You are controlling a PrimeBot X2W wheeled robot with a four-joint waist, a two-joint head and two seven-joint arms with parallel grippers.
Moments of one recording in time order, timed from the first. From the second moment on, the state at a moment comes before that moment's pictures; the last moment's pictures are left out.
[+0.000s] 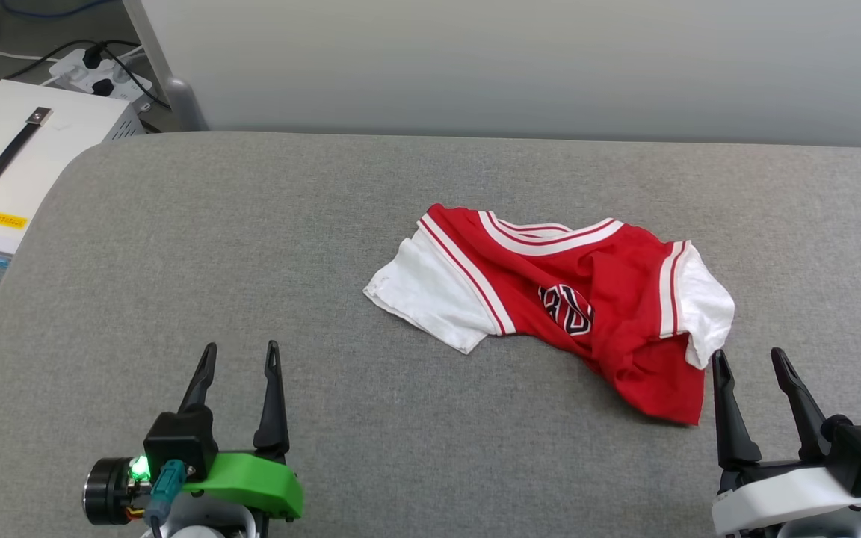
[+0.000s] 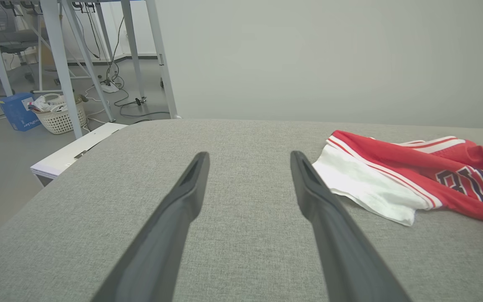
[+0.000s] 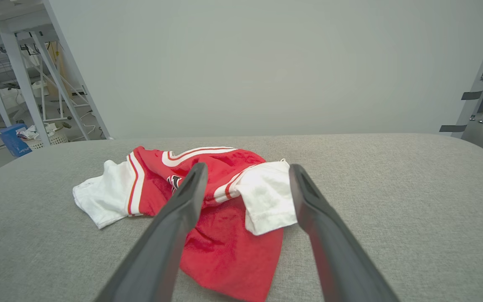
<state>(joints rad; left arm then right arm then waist) -0.01 0.12 -0.11 0.11 -0.16 0.05 -0.26 0.08 -0.05 -0.04 0.03 0.16 0.13 -0.26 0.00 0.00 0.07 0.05</state>
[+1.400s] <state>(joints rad) -1.02 0.49 -0.87 0.49 -0.78 -0.13 0.77 -0.12 -0.05 0.00 -0.02 0.16 0.13 -0.26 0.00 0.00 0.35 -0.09</state>
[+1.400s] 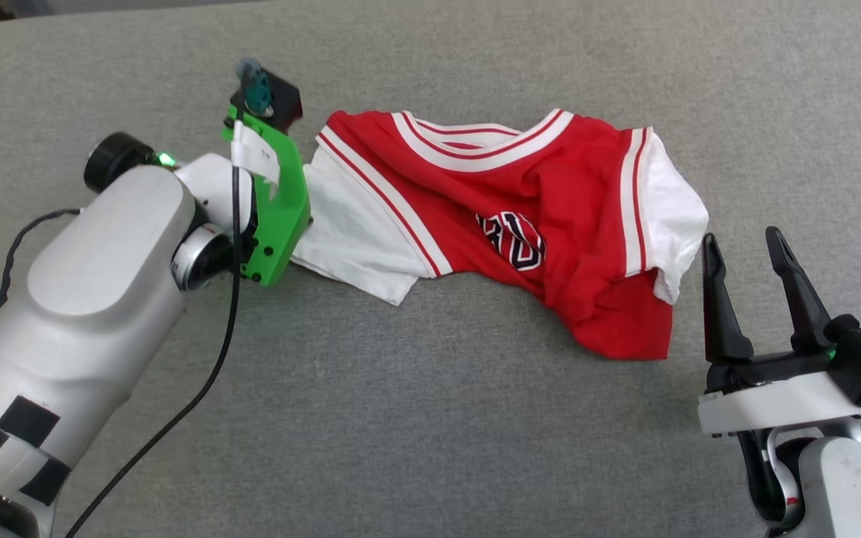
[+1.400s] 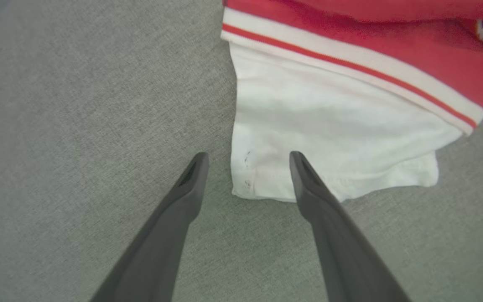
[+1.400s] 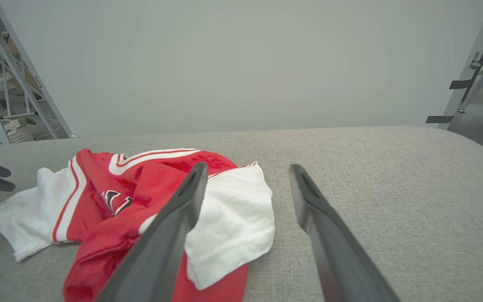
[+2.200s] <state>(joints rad) -1.03 0.69 -1.05 0.69 -0.97 -0.13 0.62 -0.13 -0.05 -0.02 -0.01 0.14 0.13 -0.26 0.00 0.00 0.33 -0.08</state>
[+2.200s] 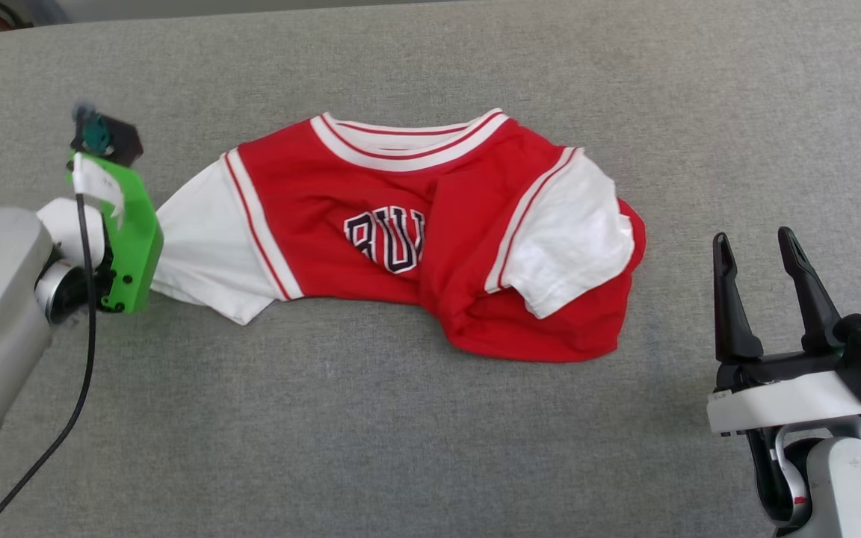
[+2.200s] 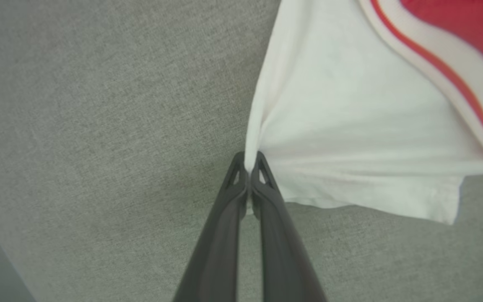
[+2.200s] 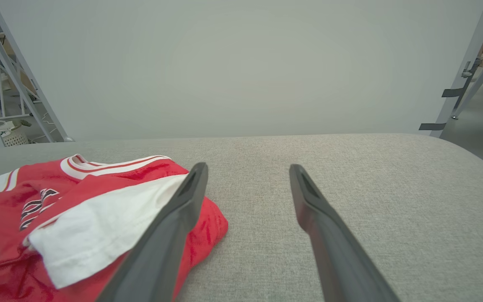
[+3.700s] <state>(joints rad) -0.21 0.32 -0.35 -0.05 -0.34 0.33 -0.26 -0.89 -0.77 0.74 0.25 0.72 0.13 0.52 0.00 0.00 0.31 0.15</state>
